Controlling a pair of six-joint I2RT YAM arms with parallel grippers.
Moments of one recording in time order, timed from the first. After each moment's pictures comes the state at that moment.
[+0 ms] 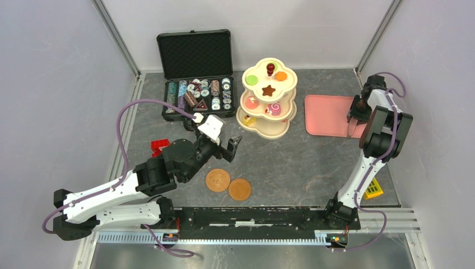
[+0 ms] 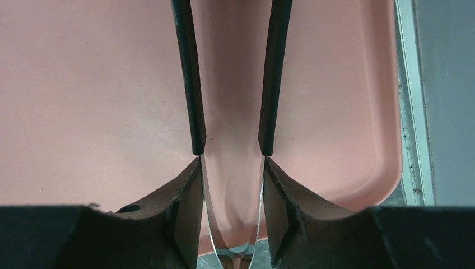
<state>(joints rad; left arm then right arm) -1.21 0.85 0.96 -0.18 -0.60 0.04 -0.38 2.11 1.61 -0.69 0.06 0.08</state>
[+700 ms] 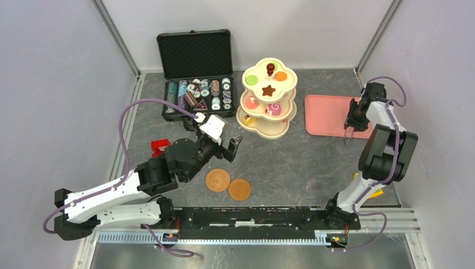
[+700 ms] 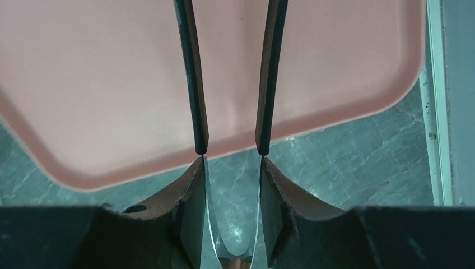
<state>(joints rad) -1.21 0.86 0.96 -0.18 -0.60 0.04 -0.35 1.79 1.29 -0.63 0.01 0.08</state>
